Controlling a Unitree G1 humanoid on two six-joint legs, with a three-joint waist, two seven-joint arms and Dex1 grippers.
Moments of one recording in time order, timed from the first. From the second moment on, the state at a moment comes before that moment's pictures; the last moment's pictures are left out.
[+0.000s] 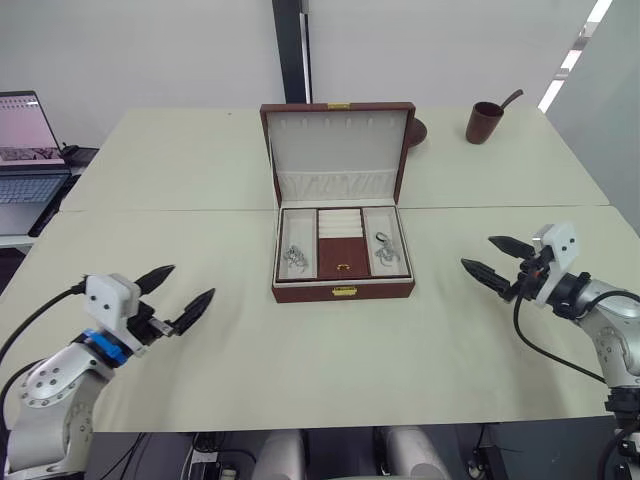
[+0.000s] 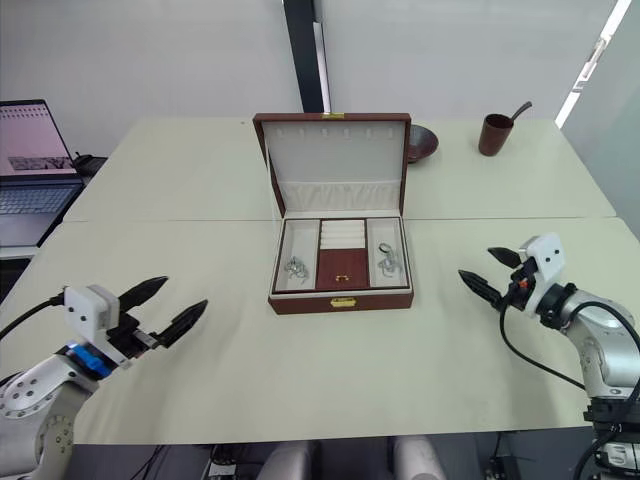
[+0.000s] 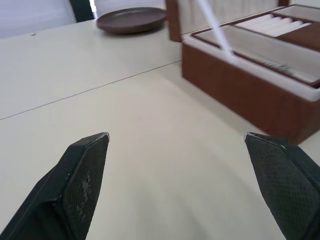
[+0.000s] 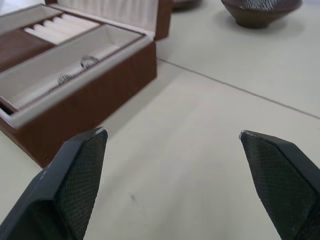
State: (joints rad) left arm 0.13 0.63 0.43 -0.02 -0.49 0.06 -0.78; right arm -0.21 -0.70 -0.22 0.11 0.41 0.29 0.88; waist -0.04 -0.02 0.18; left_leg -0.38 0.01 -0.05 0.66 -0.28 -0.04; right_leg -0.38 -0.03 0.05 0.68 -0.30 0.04
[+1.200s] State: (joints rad) left arm -0.33 0.43 0.12 0.27 -0.33 0.18 -0.70; right arm -0.49 -0.45 0.01 0.33 0.29 0.22 0.87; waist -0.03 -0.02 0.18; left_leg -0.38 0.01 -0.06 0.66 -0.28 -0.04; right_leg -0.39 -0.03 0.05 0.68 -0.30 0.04
